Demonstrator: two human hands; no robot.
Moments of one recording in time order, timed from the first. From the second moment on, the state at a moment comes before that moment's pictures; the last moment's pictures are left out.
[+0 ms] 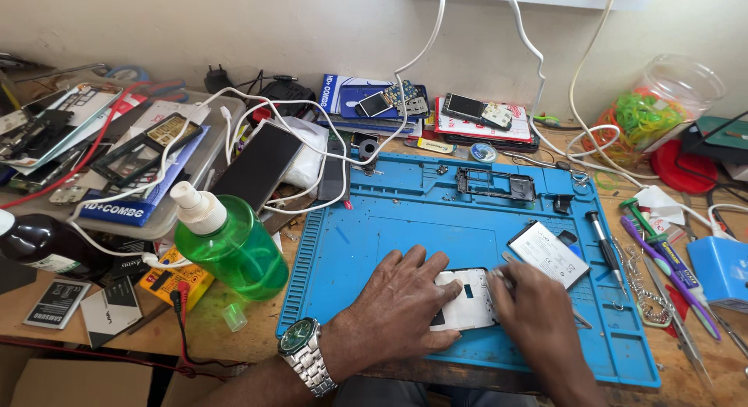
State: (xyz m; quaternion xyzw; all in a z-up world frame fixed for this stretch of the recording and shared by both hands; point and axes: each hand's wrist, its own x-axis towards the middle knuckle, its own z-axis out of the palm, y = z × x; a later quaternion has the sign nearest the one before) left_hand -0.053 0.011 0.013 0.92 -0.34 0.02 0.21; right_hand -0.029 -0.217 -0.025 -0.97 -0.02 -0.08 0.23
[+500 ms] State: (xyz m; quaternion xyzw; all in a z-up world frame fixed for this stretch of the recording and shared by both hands) left_hand -0.054 0.013 0.004 0.91 -0.35 0.04 0.21; right_hand -0.014 -0.217 -0.023 -0.98 -0.03 -0.04 0.18
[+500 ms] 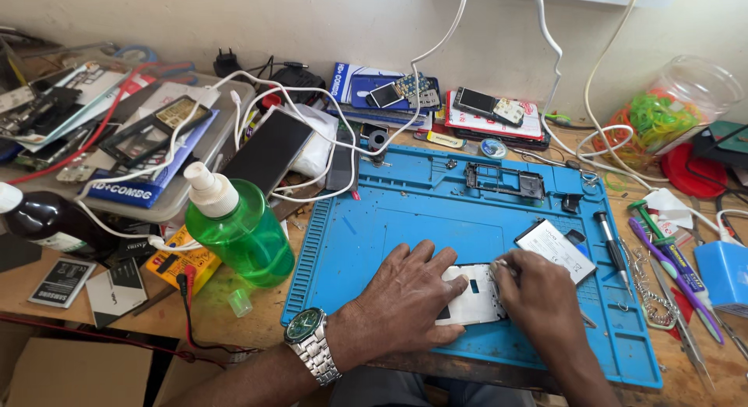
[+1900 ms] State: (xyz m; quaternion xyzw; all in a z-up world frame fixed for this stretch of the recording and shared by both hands) left_hand -0.053 0.017 0.002 0.92 -0.34 0.03 0.21; right_hand -0.013 -0.237 -0.004 -0.94 -0.09 -0.05 0.31
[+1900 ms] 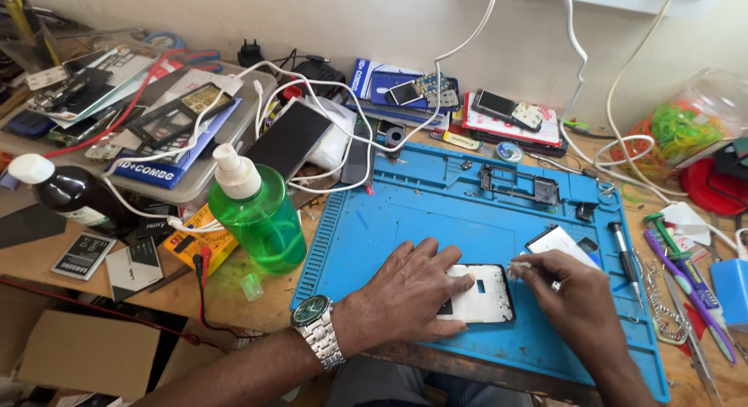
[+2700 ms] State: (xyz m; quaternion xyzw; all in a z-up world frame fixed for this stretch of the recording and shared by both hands) left_hand -0.048 0.029 0.006 0.88 -0.44 0.03 0.21; right_hand -0.001 -0.242 0.015 -0.96 -0.15 0.14 0.20
